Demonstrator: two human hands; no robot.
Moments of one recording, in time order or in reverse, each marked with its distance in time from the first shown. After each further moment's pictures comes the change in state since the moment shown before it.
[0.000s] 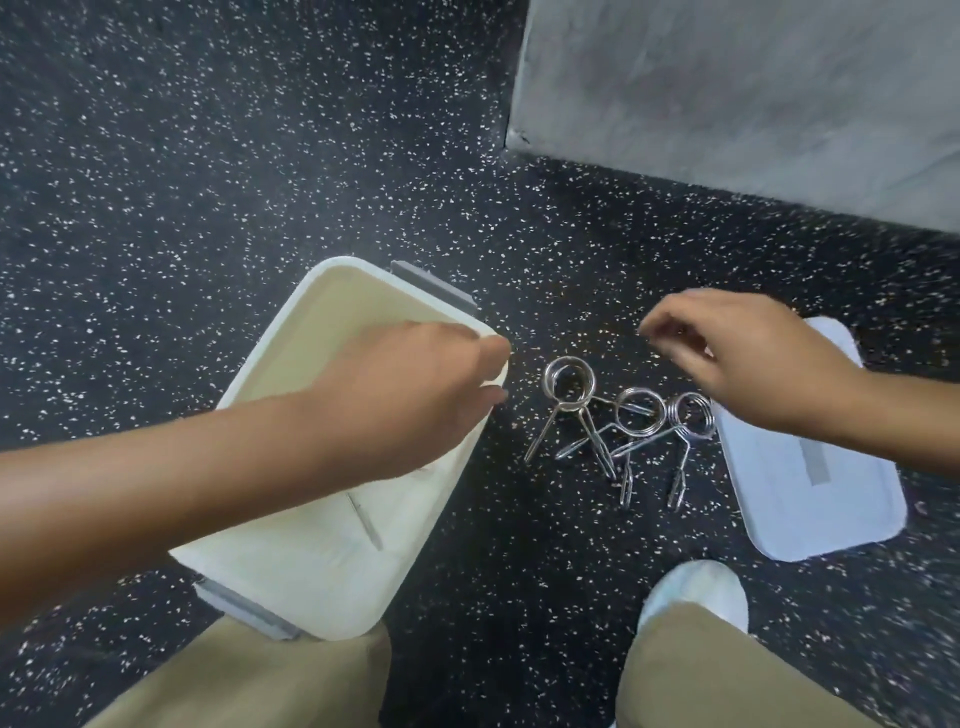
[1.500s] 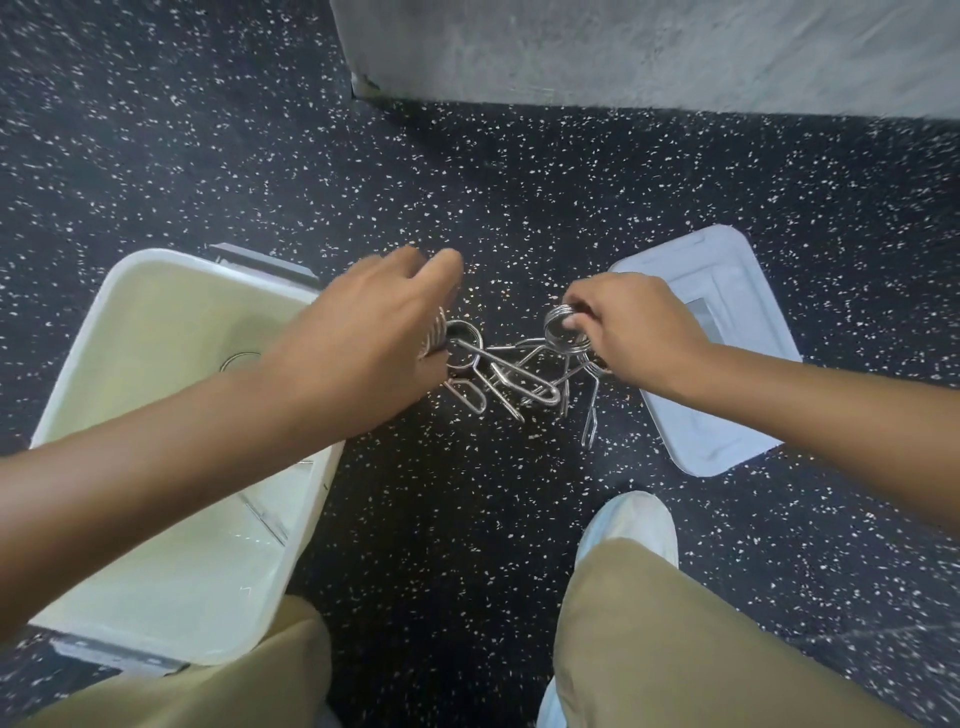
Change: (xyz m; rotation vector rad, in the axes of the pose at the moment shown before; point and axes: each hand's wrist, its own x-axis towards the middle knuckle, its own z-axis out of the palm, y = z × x) left_hand 0.067 0.058 0.024 -0.083 0.134 0.046; right_hand -0.027 0.057 0.069 0.040 0.084 0.220
